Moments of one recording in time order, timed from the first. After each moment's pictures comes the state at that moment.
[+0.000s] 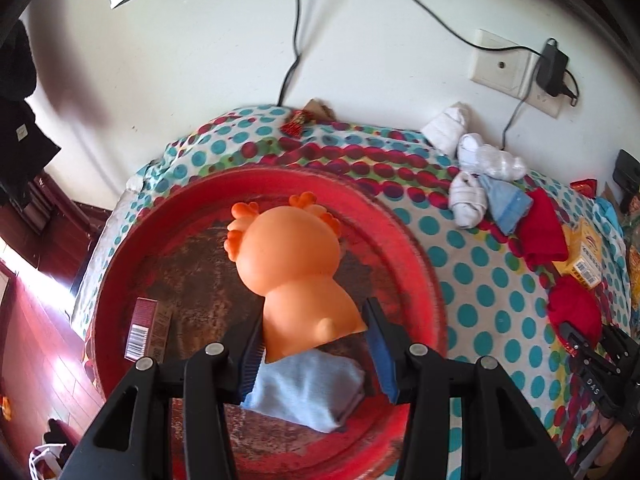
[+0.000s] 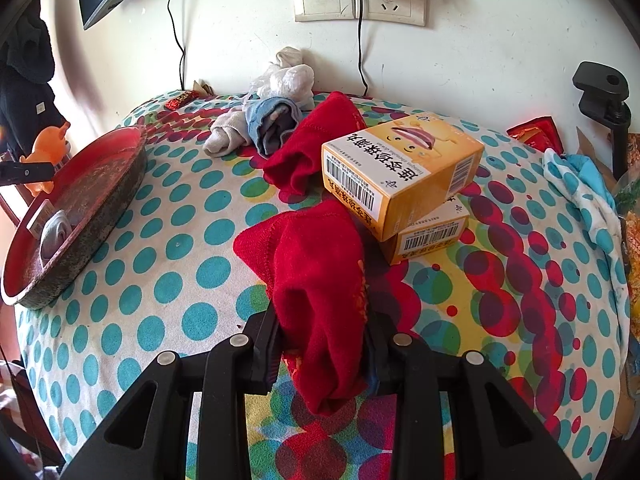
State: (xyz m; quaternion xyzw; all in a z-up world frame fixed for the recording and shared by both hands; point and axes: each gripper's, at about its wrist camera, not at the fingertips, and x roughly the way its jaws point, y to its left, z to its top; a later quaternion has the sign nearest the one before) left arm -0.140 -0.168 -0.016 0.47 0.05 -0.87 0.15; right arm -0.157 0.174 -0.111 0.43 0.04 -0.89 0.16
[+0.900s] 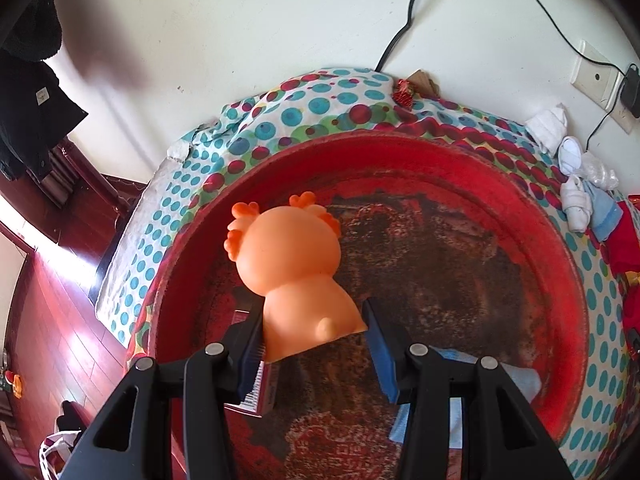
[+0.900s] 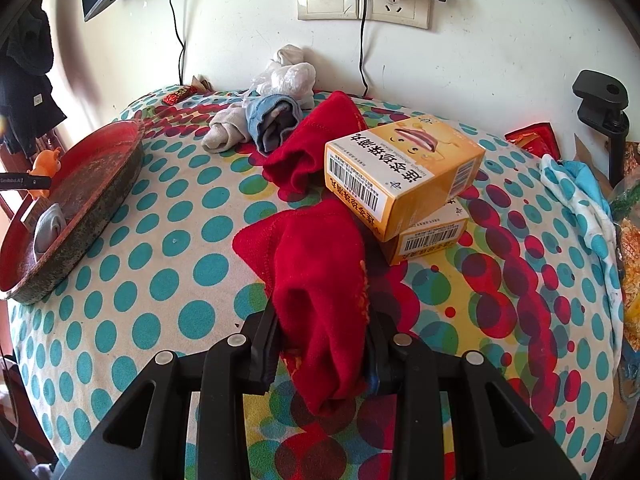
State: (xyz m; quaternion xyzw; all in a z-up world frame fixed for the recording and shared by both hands) left arm -0.133 -0.287 -0.054 0.51 0.06 -0.84 0.20; right arm -0.156 0.168 -0.110 0.43 0.05 -0.89 0.14
